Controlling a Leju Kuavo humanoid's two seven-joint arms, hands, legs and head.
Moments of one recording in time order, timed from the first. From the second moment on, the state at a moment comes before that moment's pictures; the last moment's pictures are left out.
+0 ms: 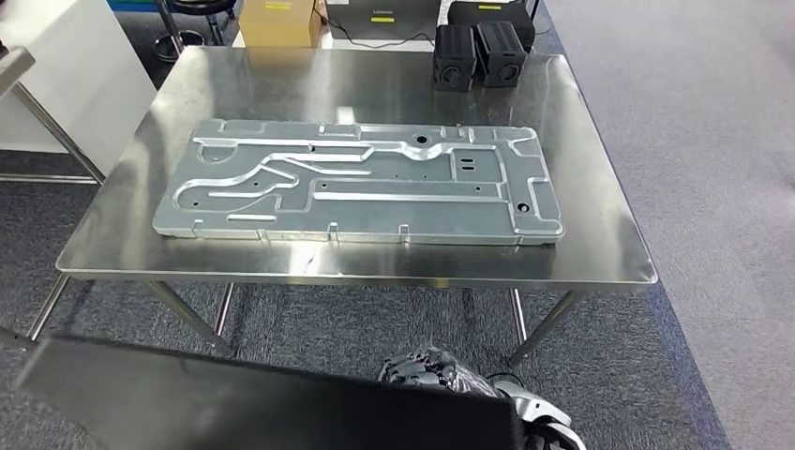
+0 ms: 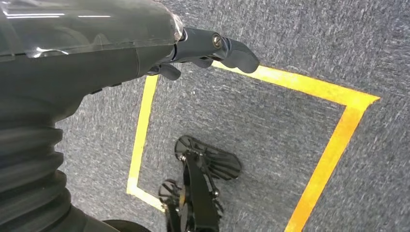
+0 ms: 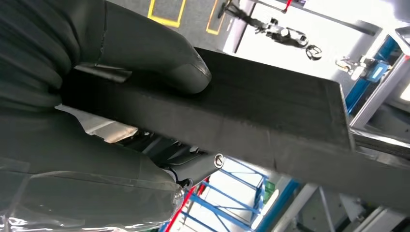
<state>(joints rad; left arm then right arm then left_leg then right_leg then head) -0.05 0.03 1.29 -0.22 -0.83 -0.03 -0.27 -0.11 -0.17 0.65 -1.77 0.17 0.29 -0.69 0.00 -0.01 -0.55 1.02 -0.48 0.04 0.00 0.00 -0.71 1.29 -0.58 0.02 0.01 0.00</state>
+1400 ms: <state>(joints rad) -0.08 0.00 1.34 -0.22 -0.80 -0.02 -0.28 -0.87 -0.08 0.50 -0.93 0.84 0.05 -0.45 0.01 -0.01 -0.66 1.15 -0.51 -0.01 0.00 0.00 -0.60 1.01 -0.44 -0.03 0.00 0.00</state>
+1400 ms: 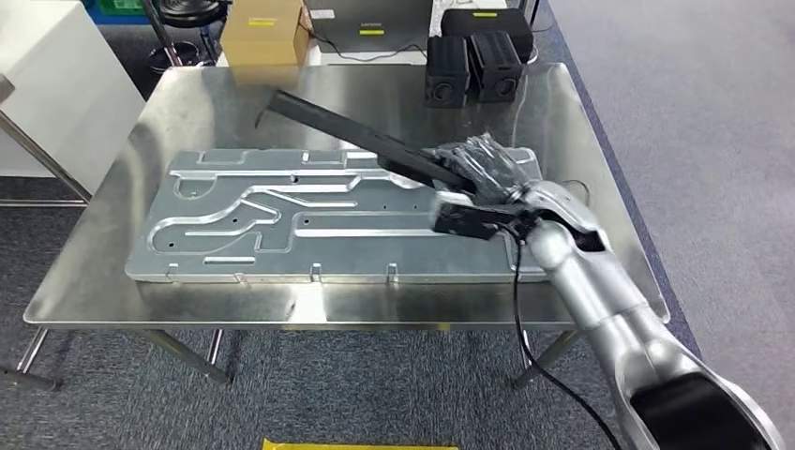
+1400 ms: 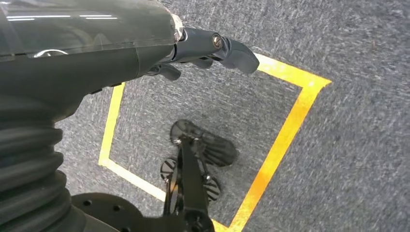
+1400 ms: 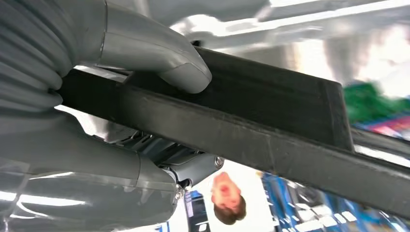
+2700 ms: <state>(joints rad) -0.08 -0.01 1.33 -0.22 -0.84 -0.08 -0.38 -1.02 0.19 0.70 -0.41 0.87 0.11 -0.43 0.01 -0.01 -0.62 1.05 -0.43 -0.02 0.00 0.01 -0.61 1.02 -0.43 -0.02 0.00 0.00</state>
